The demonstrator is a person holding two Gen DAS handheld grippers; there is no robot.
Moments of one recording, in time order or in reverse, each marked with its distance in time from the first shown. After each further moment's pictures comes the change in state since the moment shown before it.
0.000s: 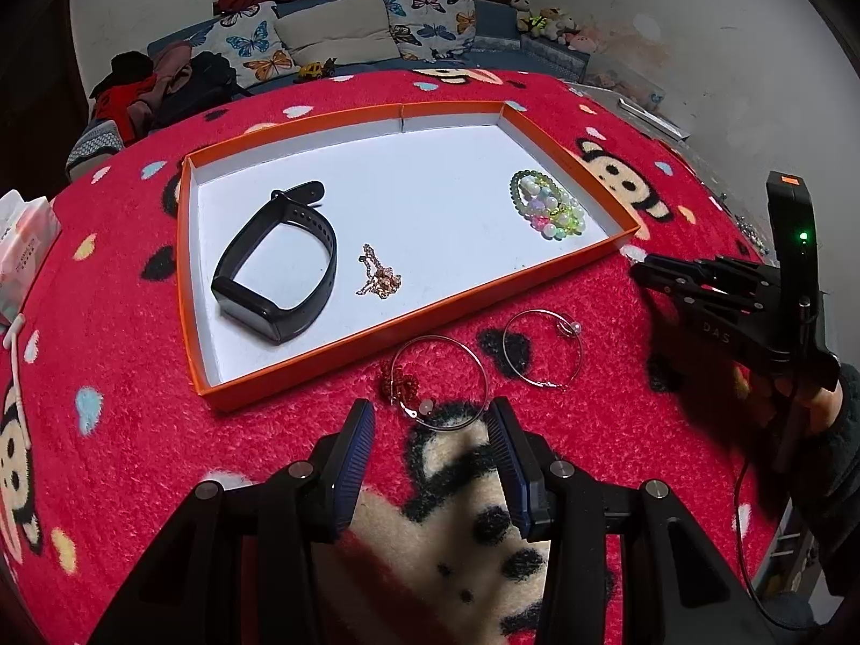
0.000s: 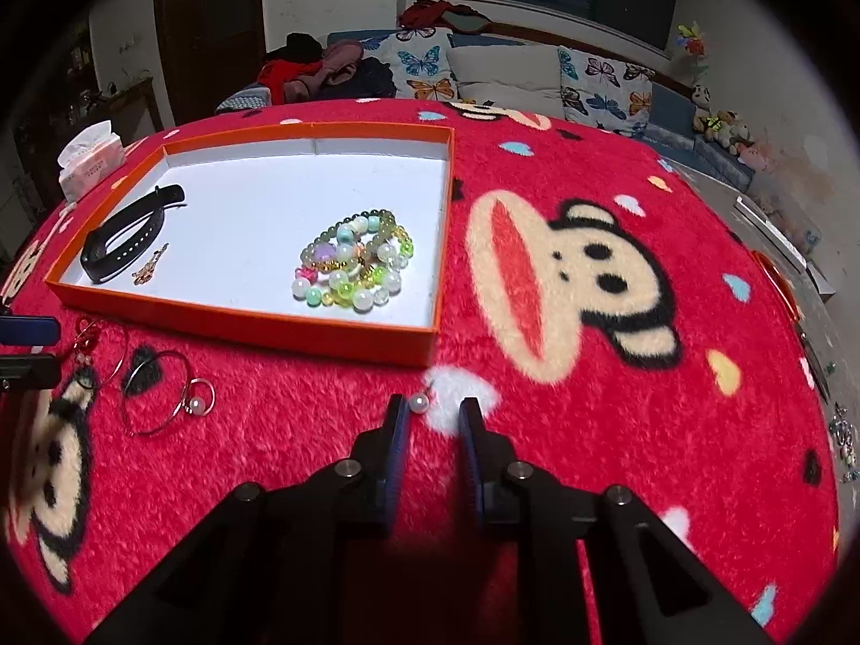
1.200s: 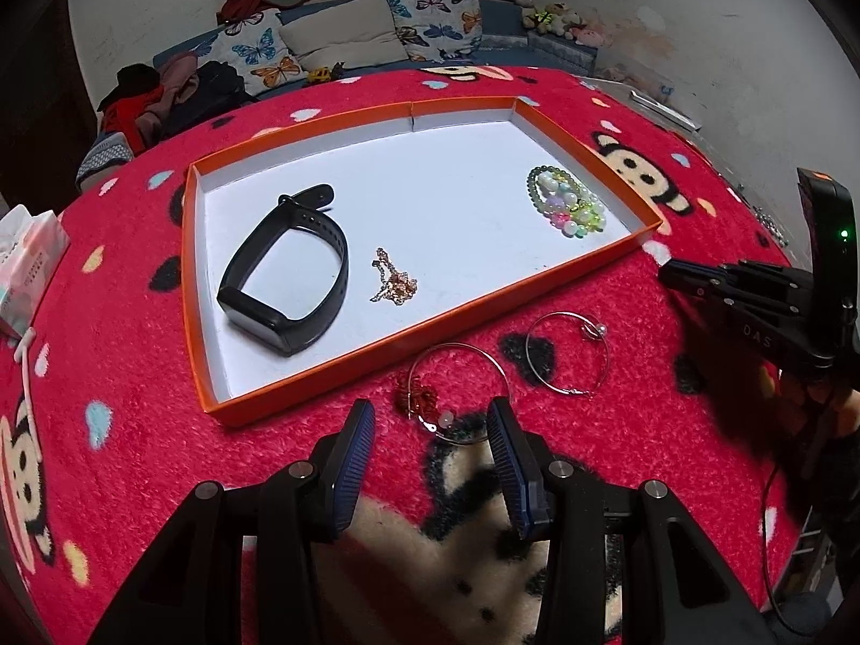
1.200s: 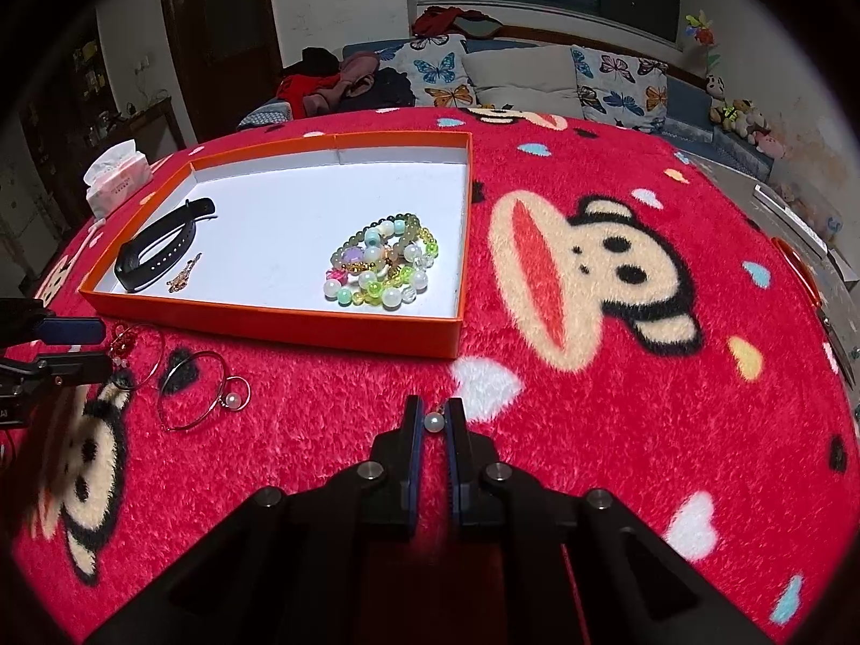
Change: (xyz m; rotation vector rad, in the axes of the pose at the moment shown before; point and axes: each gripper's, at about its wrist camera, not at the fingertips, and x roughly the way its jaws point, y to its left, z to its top) left arm 0.011 0.000 0.003 0.025 -0.007 0.060; right arm -0.005 -0.001 -0.003 0.031 -0.022 0.092
